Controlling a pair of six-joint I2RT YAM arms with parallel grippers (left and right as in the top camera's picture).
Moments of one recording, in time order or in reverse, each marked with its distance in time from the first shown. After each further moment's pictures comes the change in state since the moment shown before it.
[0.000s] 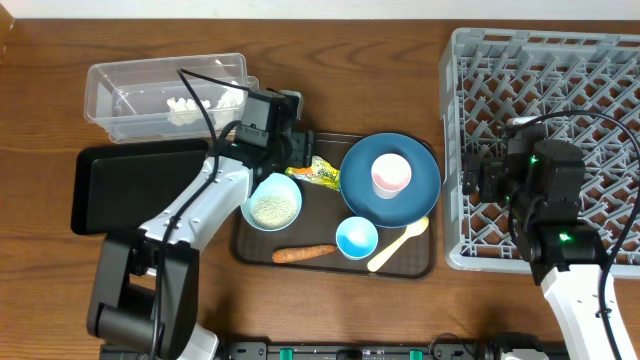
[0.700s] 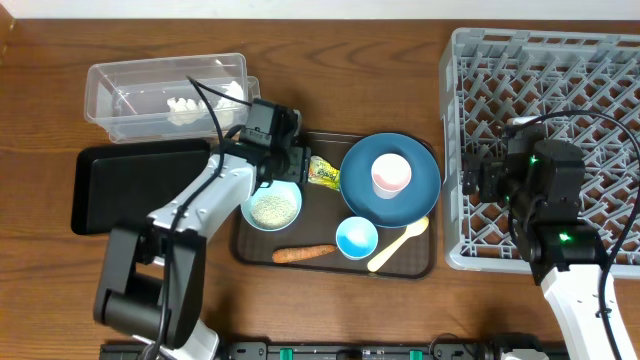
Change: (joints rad) left arm 0.000 0.058 0.000 -0.139 -0.005 -0.002; right arm 0.000 0.000 0.000 0.000 0.000 0.000
